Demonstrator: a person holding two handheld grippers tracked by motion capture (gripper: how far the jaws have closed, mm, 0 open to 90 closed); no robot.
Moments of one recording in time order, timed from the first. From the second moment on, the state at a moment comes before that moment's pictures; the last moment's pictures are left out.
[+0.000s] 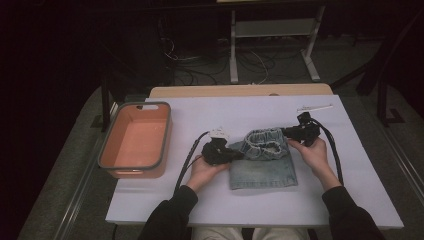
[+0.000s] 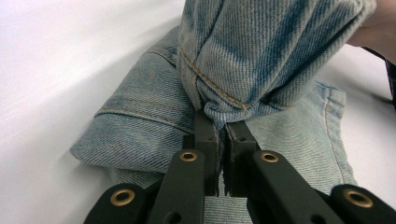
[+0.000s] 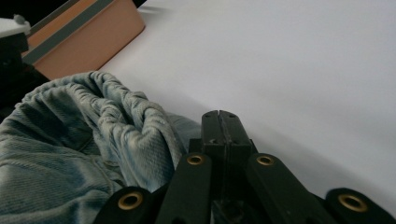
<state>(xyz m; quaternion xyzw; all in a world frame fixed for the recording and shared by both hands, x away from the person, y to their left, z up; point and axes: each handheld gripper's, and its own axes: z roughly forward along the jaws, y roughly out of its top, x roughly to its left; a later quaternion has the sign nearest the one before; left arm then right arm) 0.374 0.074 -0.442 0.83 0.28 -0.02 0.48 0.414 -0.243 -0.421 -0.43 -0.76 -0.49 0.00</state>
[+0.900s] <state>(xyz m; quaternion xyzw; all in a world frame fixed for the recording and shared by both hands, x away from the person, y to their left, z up) 0.364 0.067 -0.440 0.84 0.29 -0.02 0.45 0.369 -0.225 -0.409 -0.37 -0.79 -0.49 0.09</state>
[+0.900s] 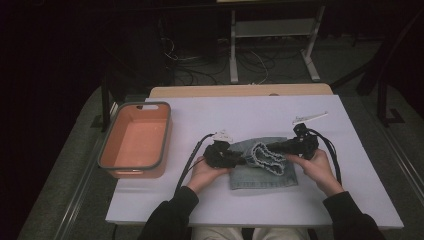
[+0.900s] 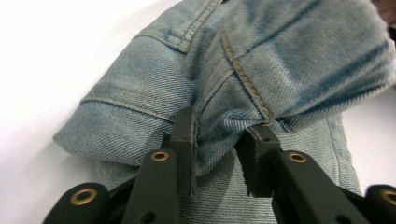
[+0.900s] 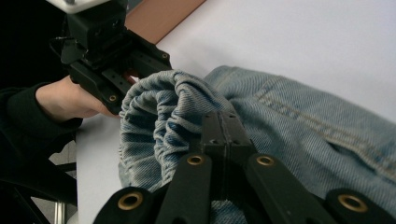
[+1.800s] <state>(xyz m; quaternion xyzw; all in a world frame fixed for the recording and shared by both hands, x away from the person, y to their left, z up) 0.360 0.093 -0.435 0.83 0.35 -0.06 0.43 0.349 -0.210 -0.409 -0.35 -0.80 -0.48 0.10</state>
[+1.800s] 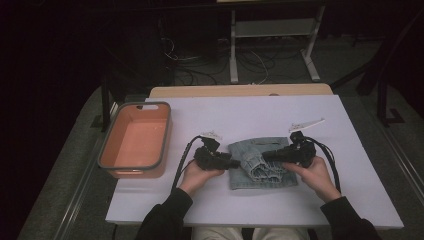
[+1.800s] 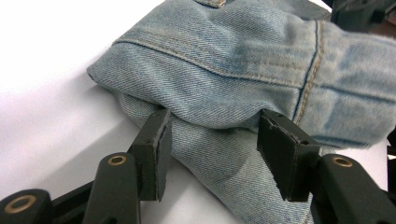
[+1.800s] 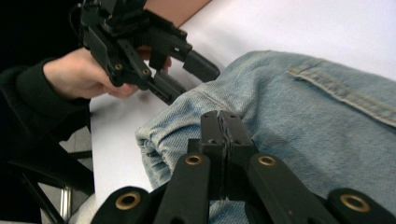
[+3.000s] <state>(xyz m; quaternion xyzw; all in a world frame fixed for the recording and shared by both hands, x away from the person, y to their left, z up) 0.361 0.087 -0.411 0.80 0.33 -0.08 0.50 0.315 -0.221 -0.402 -0.38 -0.79 -0.47 0.05</state>
